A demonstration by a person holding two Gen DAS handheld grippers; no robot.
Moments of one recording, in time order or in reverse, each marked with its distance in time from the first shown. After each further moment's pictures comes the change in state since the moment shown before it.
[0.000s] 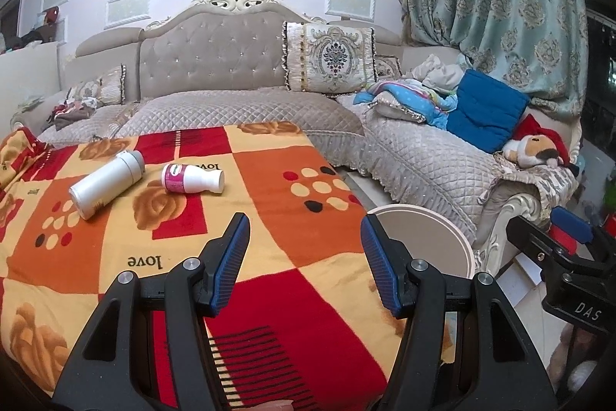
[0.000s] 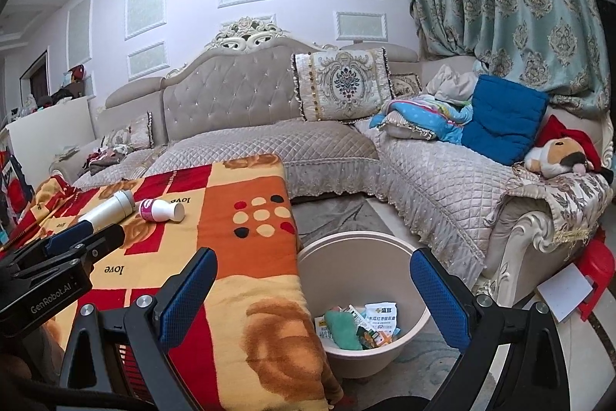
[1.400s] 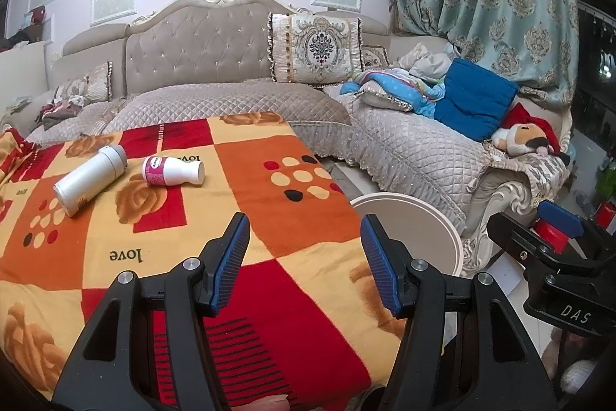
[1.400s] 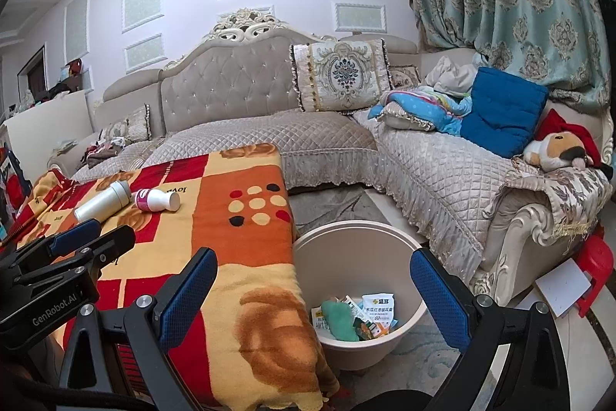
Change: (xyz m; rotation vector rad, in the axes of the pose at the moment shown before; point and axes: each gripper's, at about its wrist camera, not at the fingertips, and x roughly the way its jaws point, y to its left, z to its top) left arm 0.007 -0.016 -0.006 0.019 0.033 -0.038; right arm 0.003 -0.007 -0.008 0.001 0.031 -0.004
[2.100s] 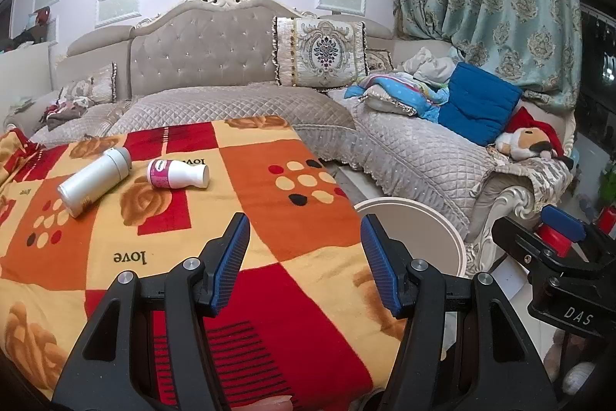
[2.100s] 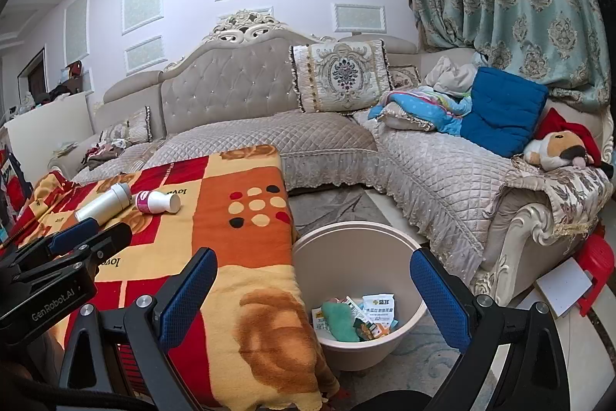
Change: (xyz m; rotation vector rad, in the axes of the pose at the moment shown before) left arm -0.002 0.000 0.001 -0.006 -0.014 0.016; right arm 0.000 -0.001 0.003 0.006 0.000 0.003
